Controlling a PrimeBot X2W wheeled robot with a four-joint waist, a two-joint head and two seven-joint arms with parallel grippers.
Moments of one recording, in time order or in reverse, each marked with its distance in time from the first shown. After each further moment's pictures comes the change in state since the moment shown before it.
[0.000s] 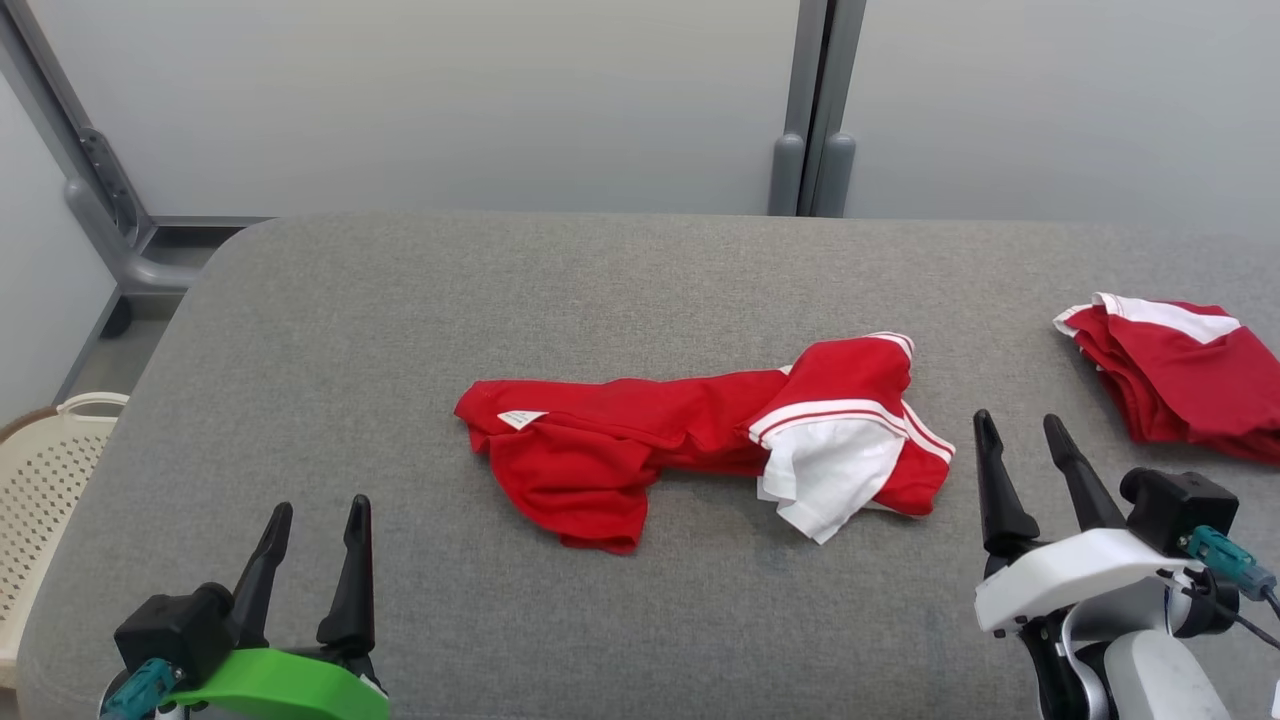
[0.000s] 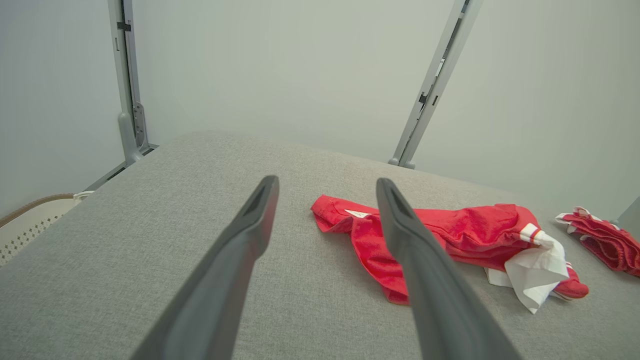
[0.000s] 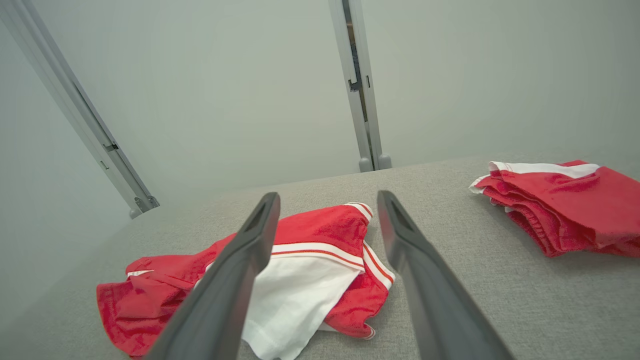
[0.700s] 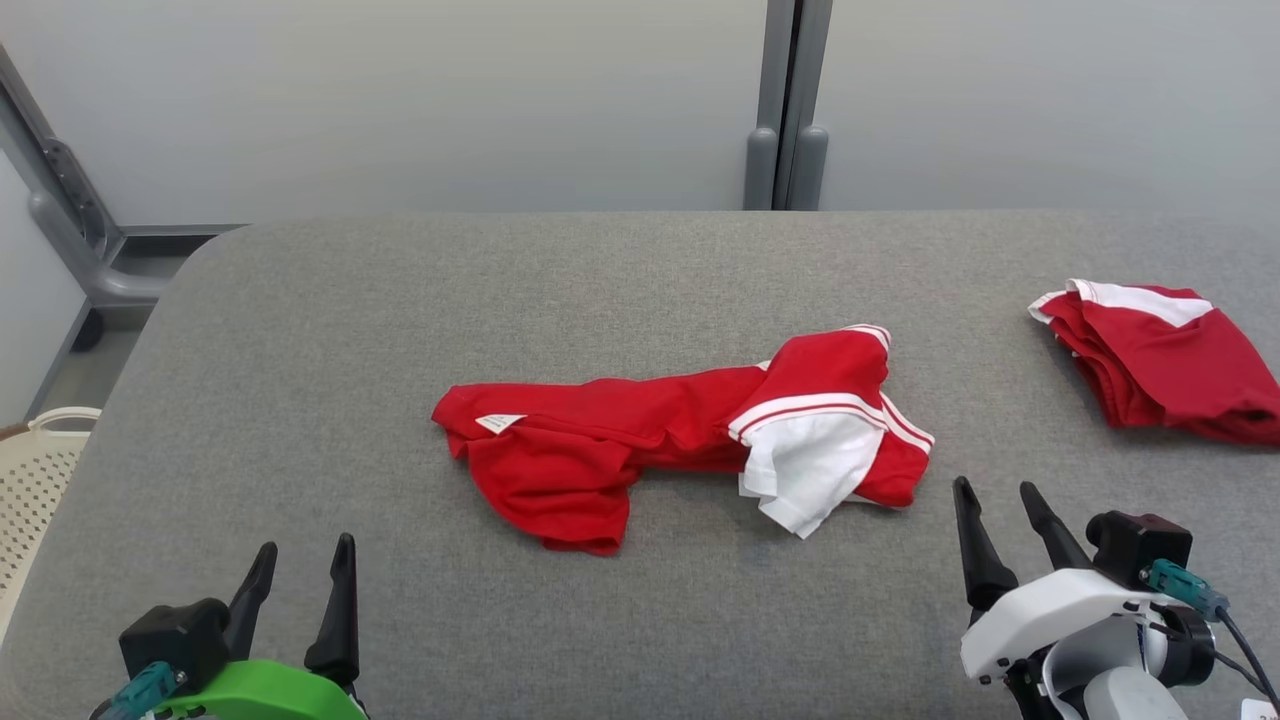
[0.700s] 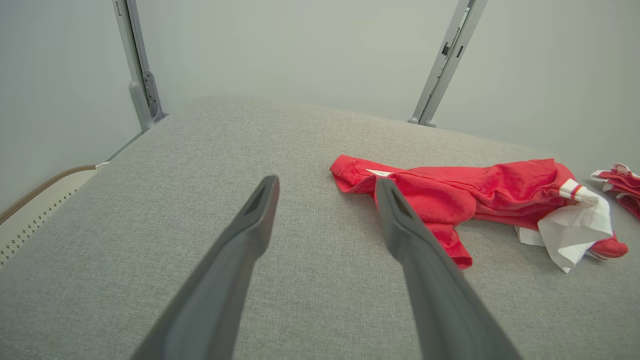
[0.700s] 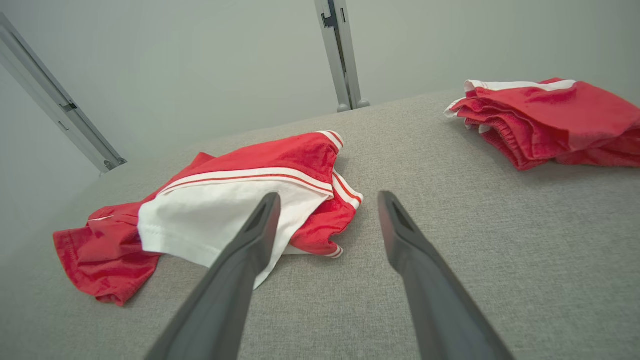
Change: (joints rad) left arm 0.022 0.040 -0.006 0.026 0.001 0.048 0.077; right arm 0.016 0.000 0.018 0.151 -0.001 0.000 -0.005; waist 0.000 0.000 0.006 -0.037
